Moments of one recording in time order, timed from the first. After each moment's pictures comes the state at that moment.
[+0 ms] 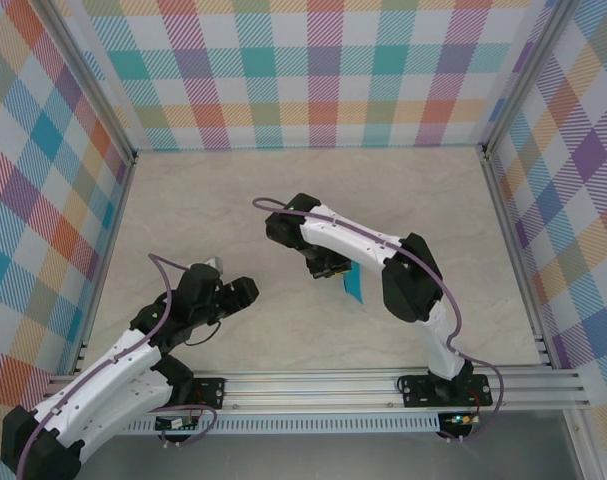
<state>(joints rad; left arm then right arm) -0.58 0.71 0.49 -0.54 0.03 -0.94 0.93 2.16 1.96 -1.70 0.36 0.83</state>
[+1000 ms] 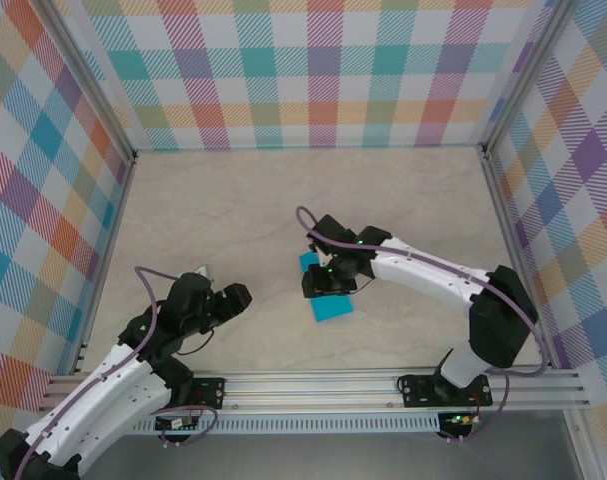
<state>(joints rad) -0.58 0.59 0.44 -0.60 0.05 -1.01 0.83 1.54 1.15 -0.80 -0.28 0.66</state>
